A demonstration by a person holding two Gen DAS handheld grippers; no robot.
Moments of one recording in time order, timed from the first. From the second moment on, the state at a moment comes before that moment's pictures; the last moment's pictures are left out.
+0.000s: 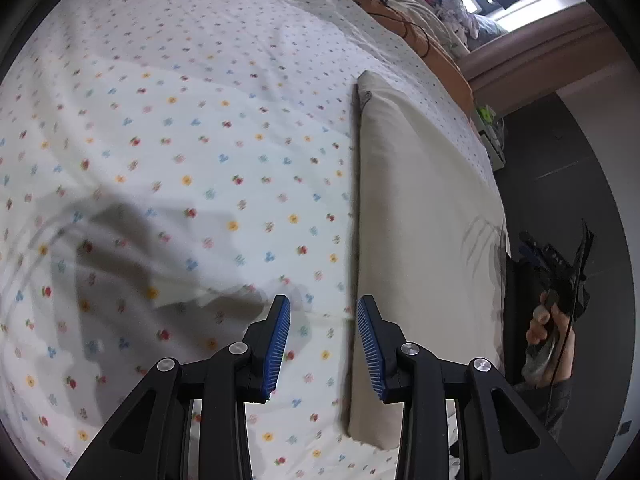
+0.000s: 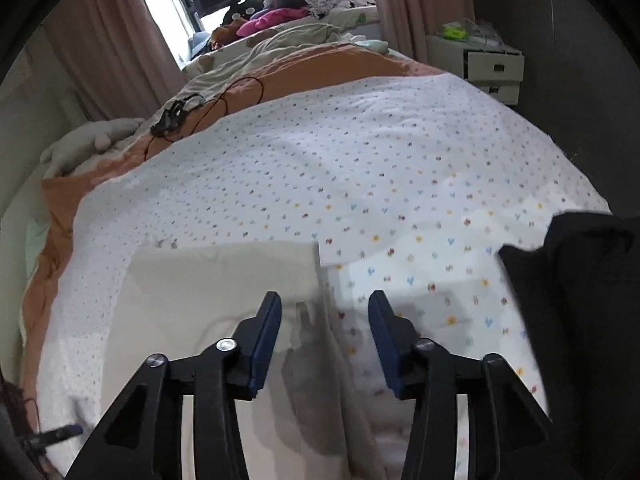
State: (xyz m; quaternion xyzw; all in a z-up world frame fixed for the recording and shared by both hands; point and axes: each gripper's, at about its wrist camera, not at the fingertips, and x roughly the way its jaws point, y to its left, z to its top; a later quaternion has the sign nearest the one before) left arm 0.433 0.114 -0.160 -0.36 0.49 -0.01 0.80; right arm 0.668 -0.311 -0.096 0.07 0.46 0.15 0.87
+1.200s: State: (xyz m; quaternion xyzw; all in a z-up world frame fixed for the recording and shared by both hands) left arm 0.580 0.071 -0.181 -0.29 0.52 -0.03 0.80; right arm 0.749 -0.304 -0.176 0.11 0.55 0.18 0.81
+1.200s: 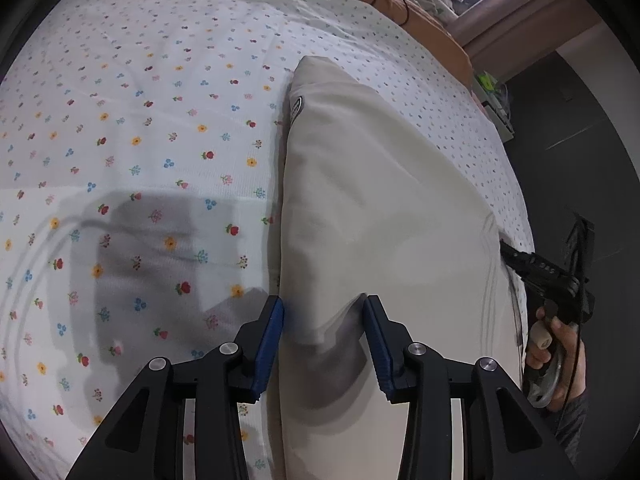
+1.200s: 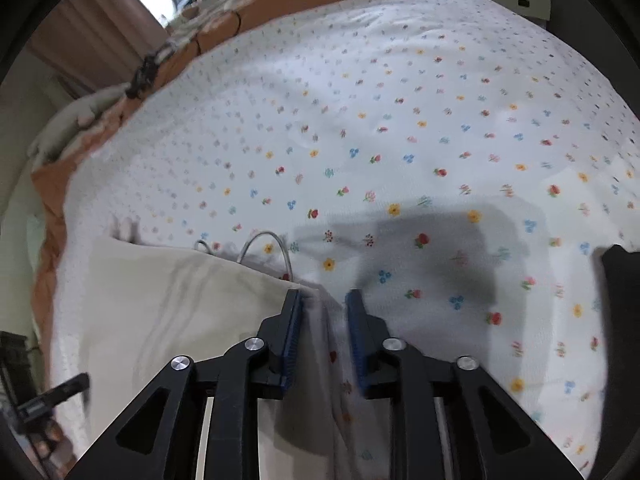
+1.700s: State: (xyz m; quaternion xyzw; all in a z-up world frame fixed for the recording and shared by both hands) left arm 0.566 0.067 -0.178 -0.30 0.52 -0.03 0.80; right arm 0.702 -0.360 -0.197 0.23 0.57 0.31 0.72
